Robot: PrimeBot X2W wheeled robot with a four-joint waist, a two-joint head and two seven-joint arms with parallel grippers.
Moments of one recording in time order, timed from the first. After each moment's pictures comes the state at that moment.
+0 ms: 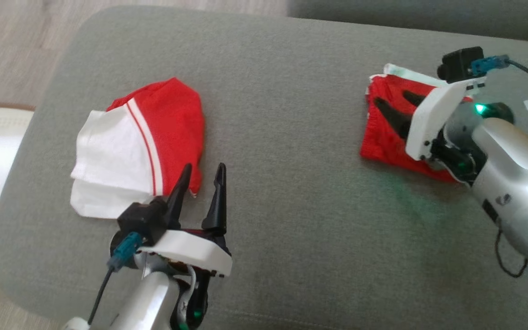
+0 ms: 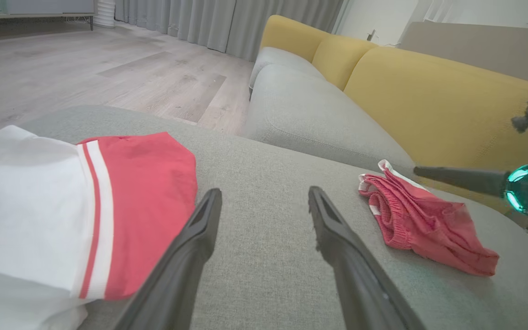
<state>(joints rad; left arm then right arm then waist) -0.17 0.05 -0.46 0.19 -0.43 0.12 -0.25 -0.96 -0.38 1.03 0.91 1.09 0.12 0.23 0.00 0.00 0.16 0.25</state>
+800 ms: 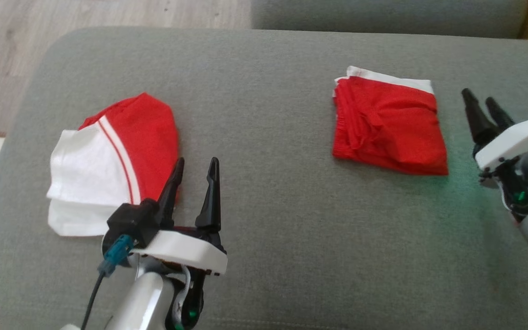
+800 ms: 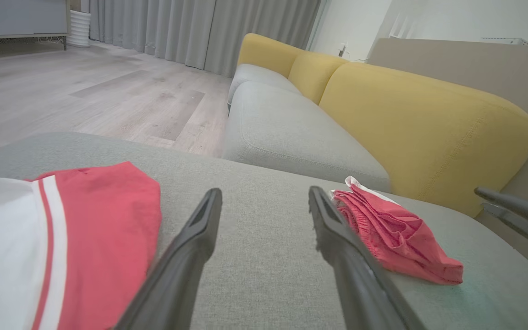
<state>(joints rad) -0.15 0.05 -0.42 0.13 -0.40 0.12 -0.25 -0.72 -0.52 0.76 0.82 1.32 0.12 -0.10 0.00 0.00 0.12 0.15</state>
